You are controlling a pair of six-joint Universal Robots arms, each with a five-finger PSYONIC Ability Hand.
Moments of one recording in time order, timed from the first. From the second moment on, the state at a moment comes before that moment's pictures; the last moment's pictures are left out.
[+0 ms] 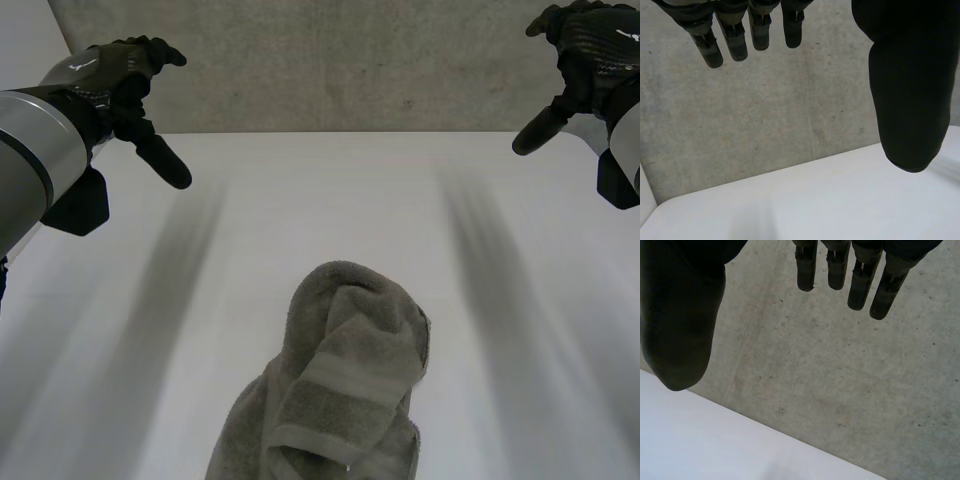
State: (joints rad) left arm 4.28 -1.73 -1.14 2.77 -1.67 3.03; right arm 1.89 -1.45 1.29 0.09 1.61 3.09; left_hand 0.18 0.17 0.17 0.17 0.03; right_hand 0.23 0.25 0.25 0.26 0.06
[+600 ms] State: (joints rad) left arm 4.24 -1.71 -1.19 2.78 -1.68 3.09; right arm 1.88 -1.44 1.30 0.18 1.47 2.89; left_hand 0.18 0.18 0.18 0.18 0.03; right_hand 0.23 0.25 0.25 0.26 0.06
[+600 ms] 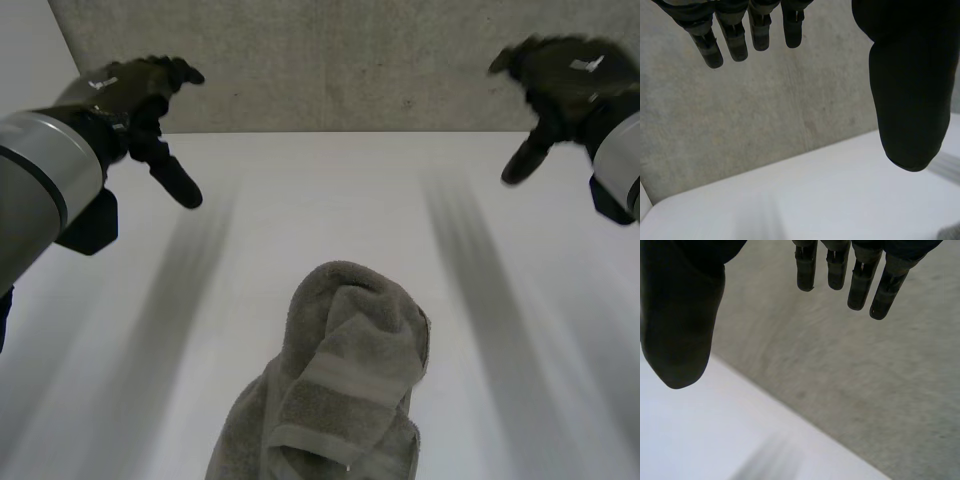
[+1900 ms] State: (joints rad) left arm 4.17 -1.37 -1.55 2.93 -1.56 3.09; right arm 1.65 -1.88 1.53 0.04 1.06 2.98; left_hand 1.18 1.22 1.21 1.22 1.02; right_hand 1.33 1.33 1.33 1.34 1.16
